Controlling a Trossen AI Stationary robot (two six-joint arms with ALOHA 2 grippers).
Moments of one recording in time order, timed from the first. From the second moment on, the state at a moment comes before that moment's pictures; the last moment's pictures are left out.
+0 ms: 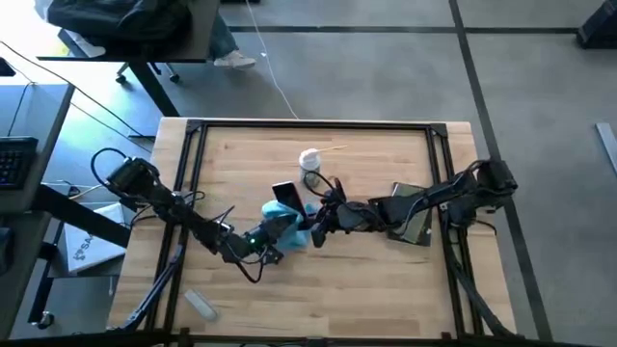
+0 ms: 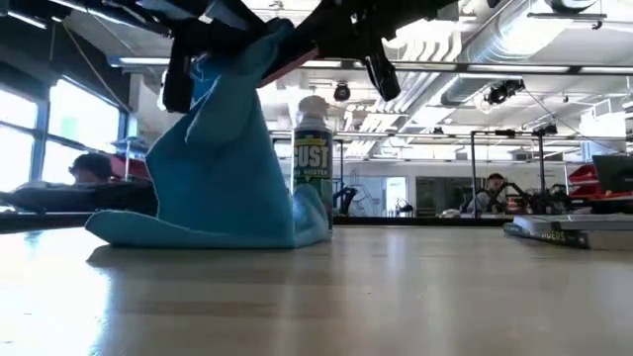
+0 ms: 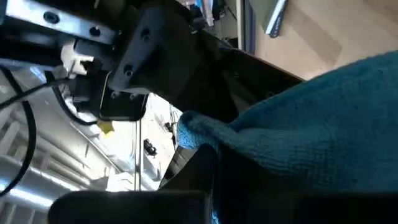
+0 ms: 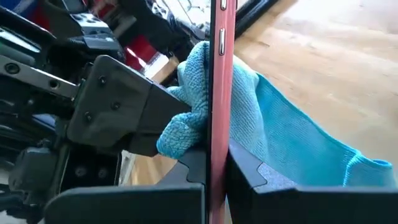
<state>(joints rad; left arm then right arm) -0.51 1.61 0.67 0.89 -1.13 1.71 0.26 1.68 1.08 0.22 0.35 0.81</state>
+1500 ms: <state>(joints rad) -0.50 1.54 0.67 0.82 -0.76 1.82 0.26 1.59 1.09 0.10 0.10 1.03</state>
